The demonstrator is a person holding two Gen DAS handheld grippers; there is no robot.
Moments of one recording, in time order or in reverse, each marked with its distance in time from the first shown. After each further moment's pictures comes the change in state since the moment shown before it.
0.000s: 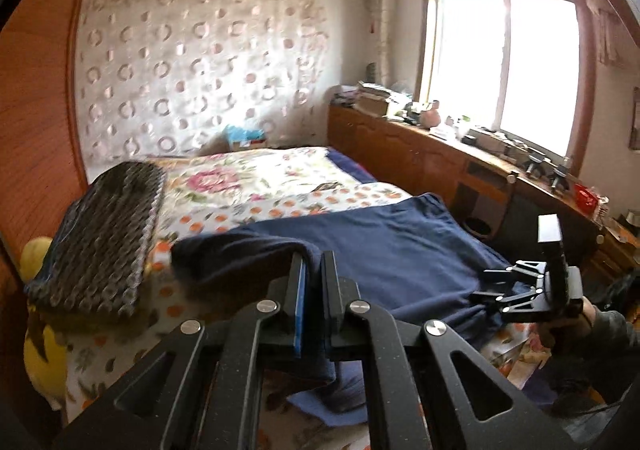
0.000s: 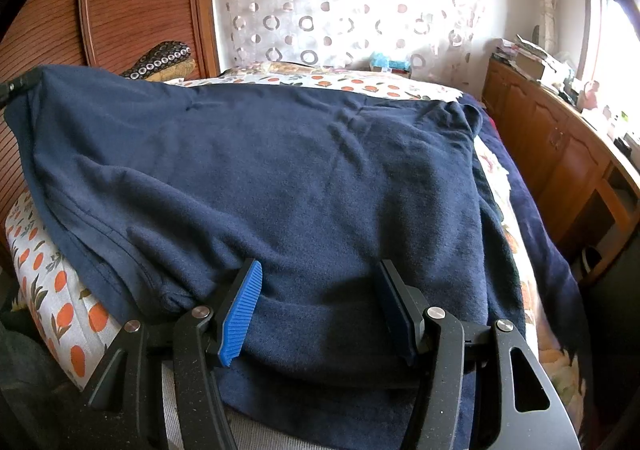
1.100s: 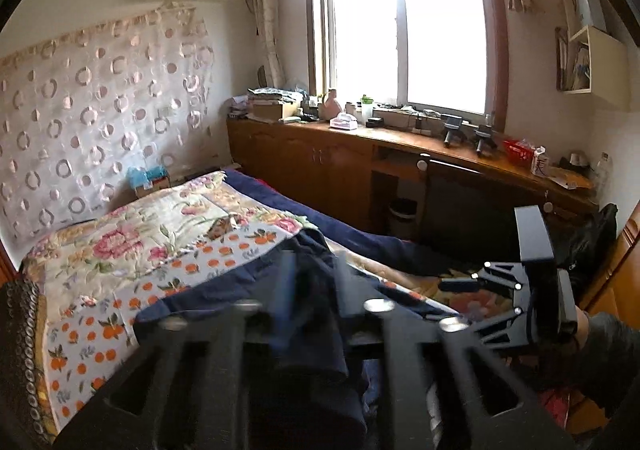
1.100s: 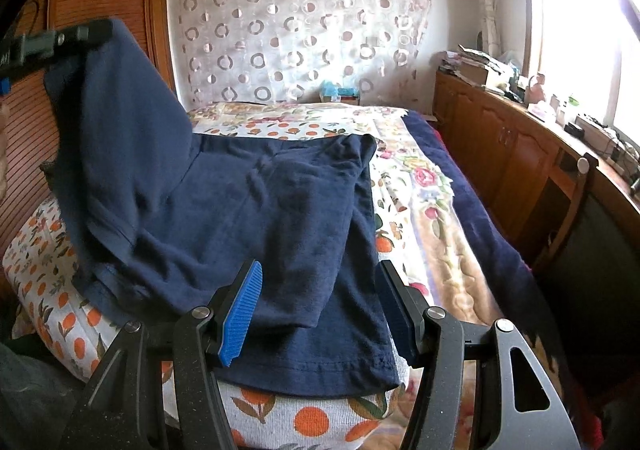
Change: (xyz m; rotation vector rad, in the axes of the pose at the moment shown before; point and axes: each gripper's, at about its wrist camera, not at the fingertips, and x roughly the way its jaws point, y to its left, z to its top) left arm 0.068 -0.138 0.066 0.241 0.007 -0.259; right arm -0.062 -0.047 -0.019 0.101 -0.117 -0.105
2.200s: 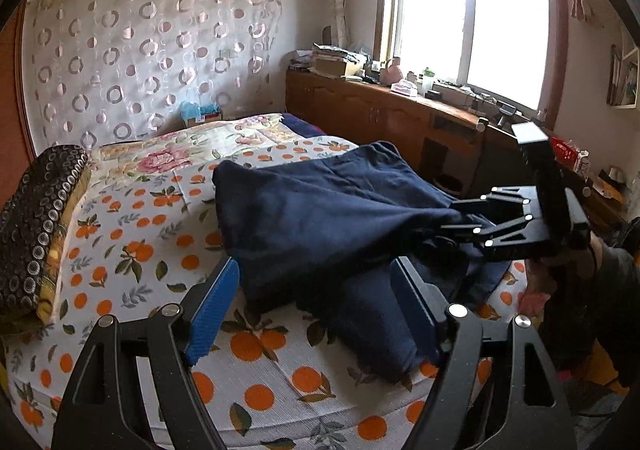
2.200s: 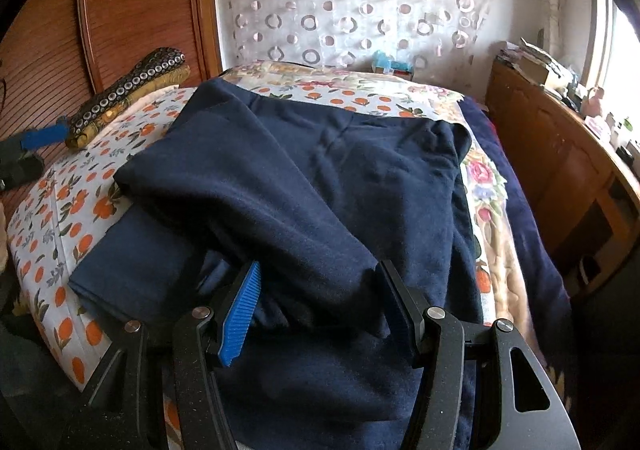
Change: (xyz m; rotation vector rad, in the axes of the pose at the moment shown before) left arm -0.024 0.052 -0.112 -0.174 0.120 0.145; right arm 0.068 0.021 0.025 -0.130 0.131 0.128
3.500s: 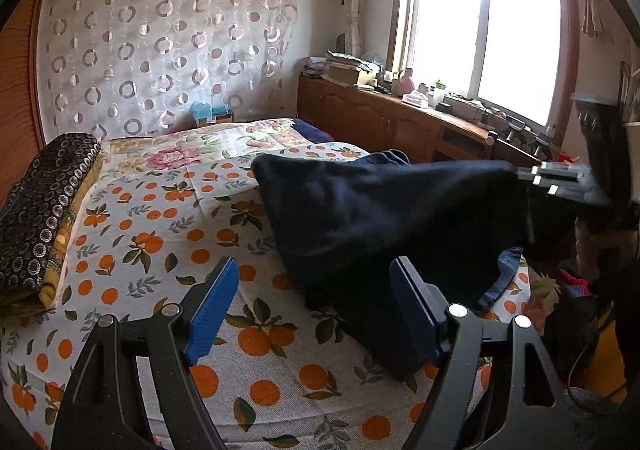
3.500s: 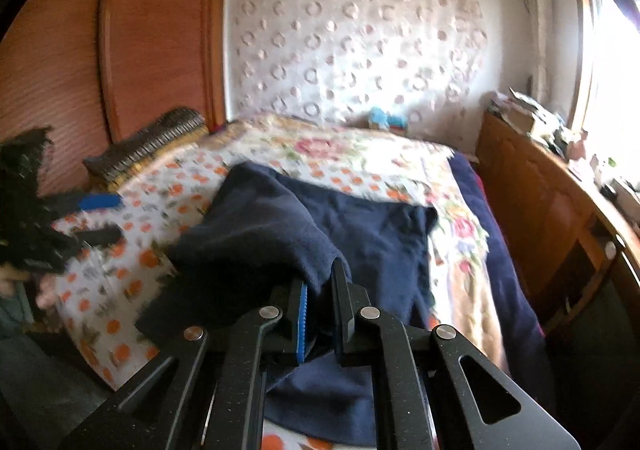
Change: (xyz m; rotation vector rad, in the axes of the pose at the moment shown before) left arm -0.005 0.011 -0.004 -0.056 -0.037 0.027; right arm -0.070 0.023 0.003 -0.014 -0.133 -0.056
